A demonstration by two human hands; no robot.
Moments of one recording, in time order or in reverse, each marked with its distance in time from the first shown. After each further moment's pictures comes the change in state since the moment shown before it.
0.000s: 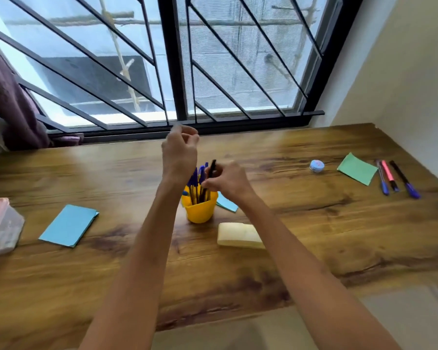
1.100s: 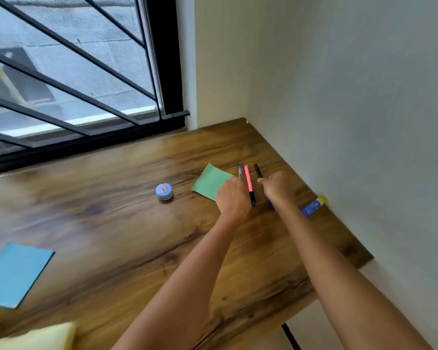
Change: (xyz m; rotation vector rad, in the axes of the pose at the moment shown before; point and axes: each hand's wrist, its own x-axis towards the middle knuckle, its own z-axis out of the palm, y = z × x) left_hand -0.134 0.158 0.486 0.460 -0.660 0.007; right_hand 0.010 0.298 -0.411 -0.253 0.602 0.698
